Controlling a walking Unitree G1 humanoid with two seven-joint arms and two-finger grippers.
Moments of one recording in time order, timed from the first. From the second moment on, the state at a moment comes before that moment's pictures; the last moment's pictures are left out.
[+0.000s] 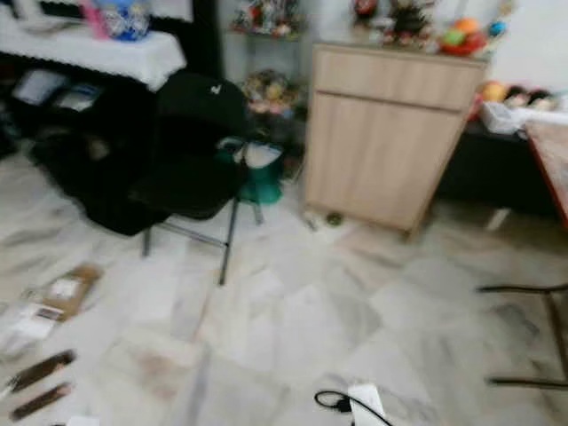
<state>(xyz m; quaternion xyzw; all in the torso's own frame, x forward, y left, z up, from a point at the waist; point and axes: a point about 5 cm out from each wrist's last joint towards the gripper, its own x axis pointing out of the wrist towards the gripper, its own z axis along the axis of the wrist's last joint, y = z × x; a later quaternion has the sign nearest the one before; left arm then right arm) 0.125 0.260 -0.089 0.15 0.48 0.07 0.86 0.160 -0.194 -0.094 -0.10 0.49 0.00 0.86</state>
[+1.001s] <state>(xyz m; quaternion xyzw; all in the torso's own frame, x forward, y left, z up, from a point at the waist) 0.127 0.257 -0.089 0.15 0.48 0.07 0.86 0.147 -0.199 -0.098 -0.09 0.51 -0.01 0.85</state>
